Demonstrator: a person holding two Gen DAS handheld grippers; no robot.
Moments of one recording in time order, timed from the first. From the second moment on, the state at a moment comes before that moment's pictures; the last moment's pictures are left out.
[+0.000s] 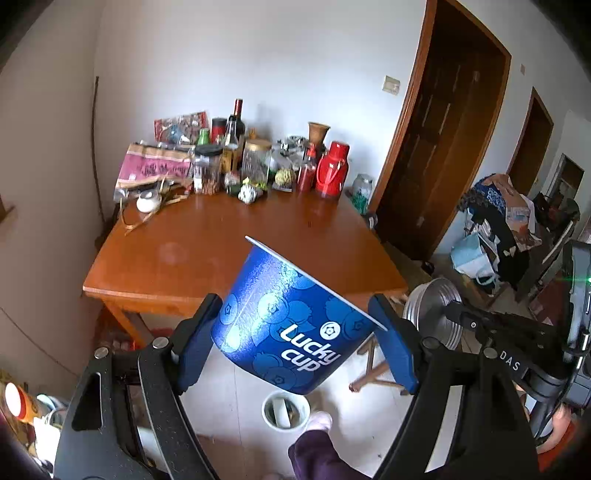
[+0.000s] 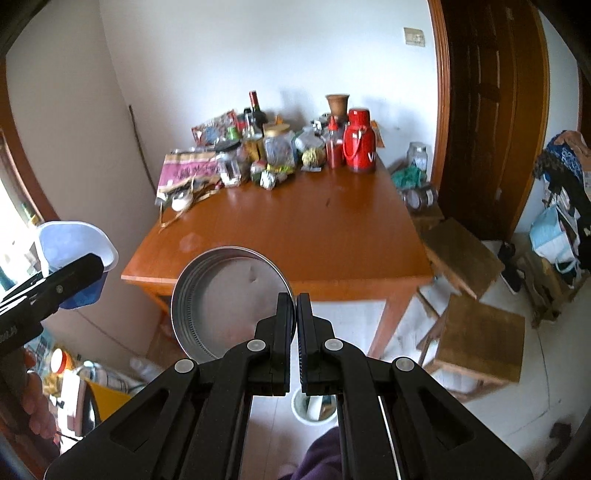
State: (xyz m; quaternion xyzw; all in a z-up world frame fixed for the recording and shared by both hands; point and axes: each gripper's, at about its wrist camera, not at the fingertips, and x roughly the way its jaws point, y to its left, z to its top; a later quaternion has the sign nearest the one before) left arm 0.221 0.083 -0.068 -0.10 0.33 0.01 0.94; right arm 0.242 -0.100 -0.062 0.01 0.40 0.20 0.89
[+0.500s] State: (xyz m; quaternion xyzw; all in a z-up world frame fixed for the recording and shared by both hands) left arm 0.216 0.076 -0.151 -0.13 0.42 0.04 0.90; right arm 0.250 -0.105 -0.130 -0.01 0.47 0.20 0.86
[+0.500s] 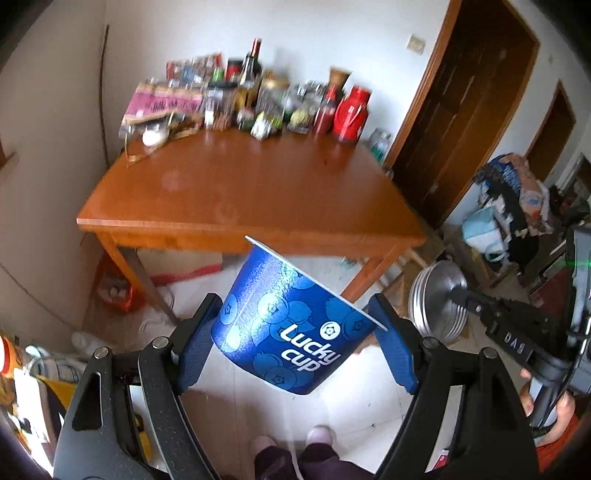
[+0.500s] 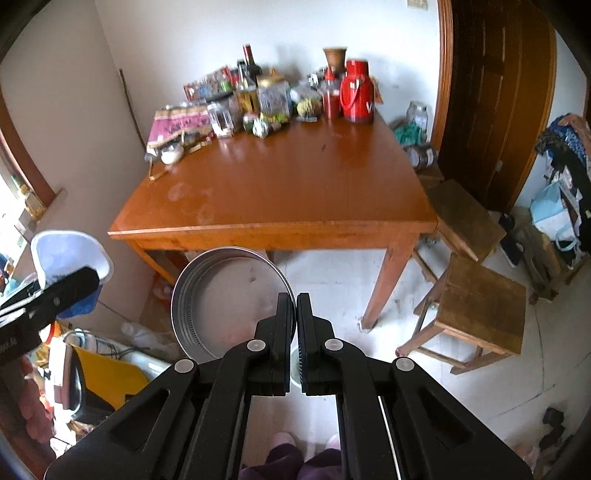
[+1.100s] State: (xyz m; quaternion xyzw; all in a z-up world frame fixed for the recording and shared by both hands) left arm 0.261 0.059 -0.415 -0.20 0.56 0.06 0.80; right arm 0.296 -0.114 -0.371 -0.02 0.61 0.20 0.77
